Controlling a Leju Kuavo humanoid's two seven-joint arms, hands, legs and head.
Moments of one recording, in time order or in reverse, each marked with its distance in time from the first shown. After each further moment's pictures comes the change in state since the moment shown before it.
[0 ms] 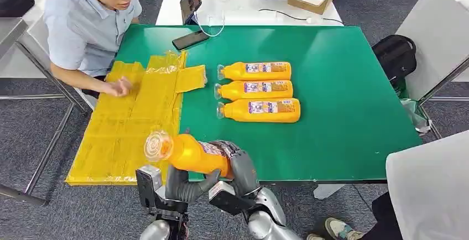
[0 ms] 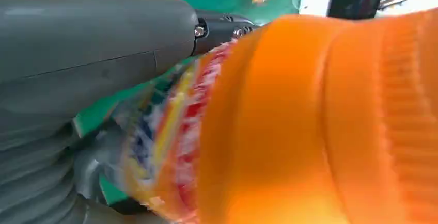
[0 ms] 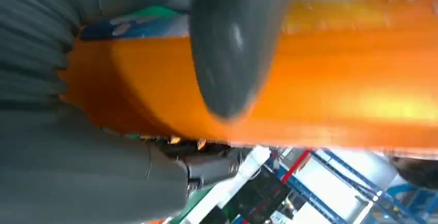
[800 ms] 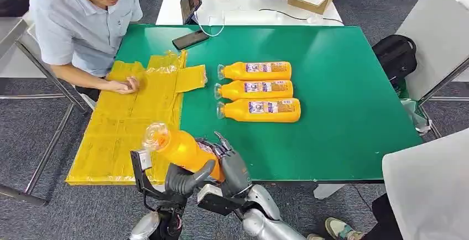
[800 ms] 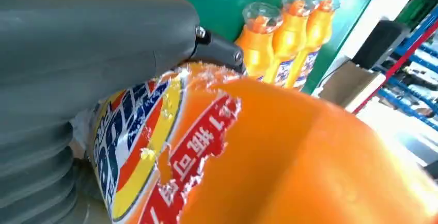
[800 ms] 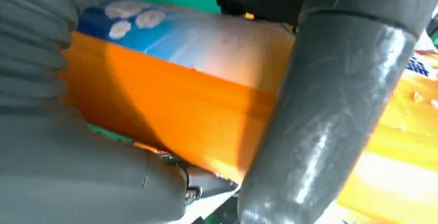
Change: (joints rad) left arm -0.014 0.003 0.048 -0.032 0.291 -0.091 0.163; right arm -0.089 0.011 0.113 0.131 -0.019 -0.045 0.008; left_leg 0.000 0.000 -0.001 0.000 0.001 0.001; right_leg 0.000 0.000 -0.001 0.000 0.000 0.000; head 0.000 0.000
